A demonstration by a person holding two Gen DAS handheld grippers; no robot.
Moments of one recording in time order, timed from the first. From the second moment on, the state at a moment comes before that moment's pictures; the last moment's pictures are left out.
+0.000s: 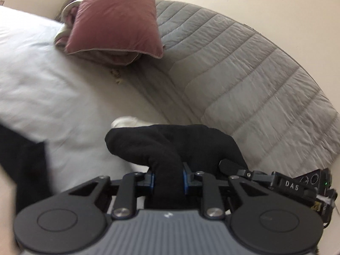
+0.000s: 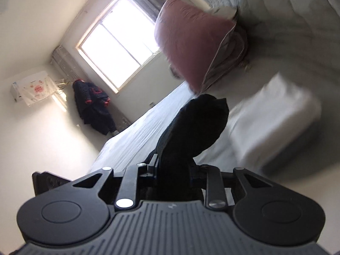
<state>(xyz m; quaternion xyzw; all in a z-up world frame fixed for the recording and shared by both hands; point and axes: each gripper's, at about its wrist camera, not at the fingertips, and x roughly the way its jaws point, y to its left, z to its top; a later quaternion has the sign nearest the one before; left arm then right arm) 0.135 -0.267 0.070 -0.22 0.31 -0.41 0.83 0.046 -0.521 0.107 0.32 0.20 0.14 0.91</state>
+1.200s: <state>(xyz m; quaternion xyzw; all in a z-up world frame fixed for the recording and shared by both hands) 0.211 -0.386 0.002 -0.08 0.23 -0.37 0.89 0.150 -0.578 0.027 0.10 0.22 -0.03 0.97</state>
